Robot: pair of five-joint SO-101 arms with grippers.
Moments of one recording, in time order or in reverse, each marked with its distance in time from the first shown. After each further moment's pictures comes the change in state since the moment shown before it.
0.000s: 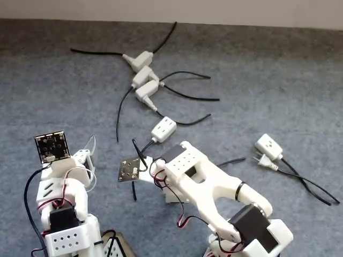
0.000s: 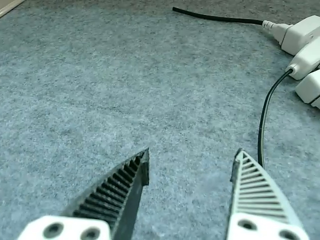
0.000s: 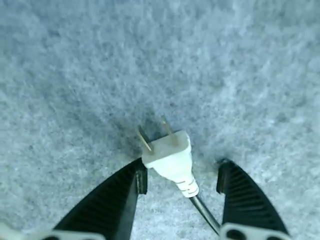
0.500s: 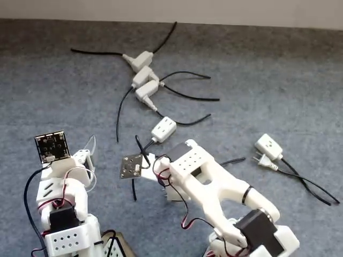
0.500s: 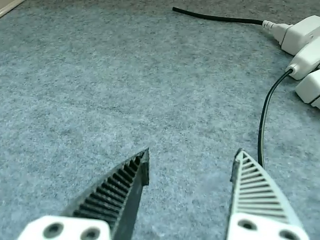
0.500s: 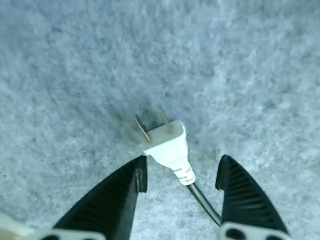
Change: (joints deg) left arm 0.0 0.0 0.0 0.0 0.0; right arm 1.8 -2.7 0.2 1.4 0.0
